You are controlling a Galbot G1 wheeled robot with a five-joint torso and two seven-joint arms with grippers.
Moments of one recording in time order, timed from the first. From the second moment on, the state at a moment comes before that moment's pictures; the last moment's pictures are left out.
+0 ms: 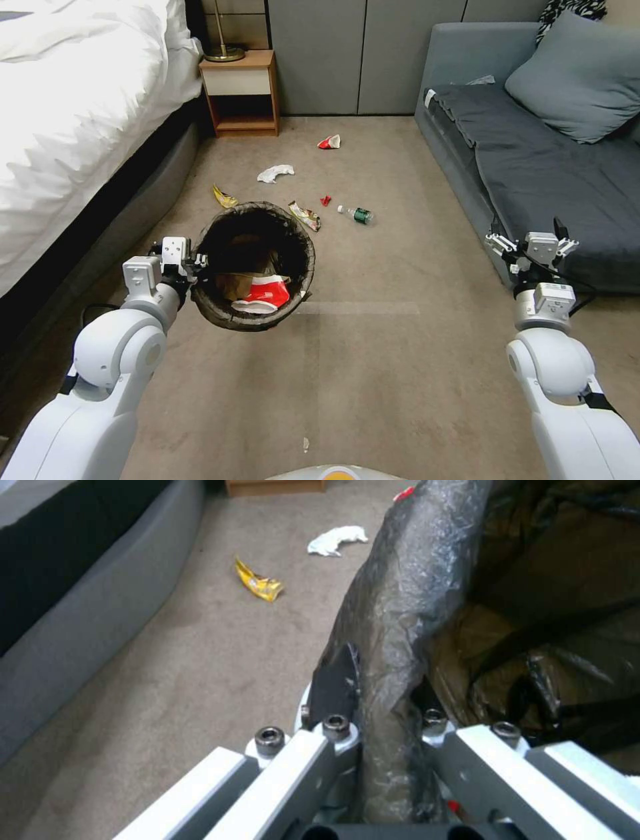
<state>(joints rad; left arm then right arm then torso) 1.27 -1.11 -0.61 -2.19 -0.56 0.74 -0.24 -1.28 1.23 0.64 1.95 0.10 -0.07 0.28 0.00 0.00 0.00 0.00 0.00</state>
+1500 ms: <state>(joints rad) 1.26 -1.11 -0.61 -2.19 -0.56 0.74 -0.24 -1.30 1.24 0.63 1.95 0.10 -0.06 0.28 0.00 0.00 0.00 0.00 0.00</state>
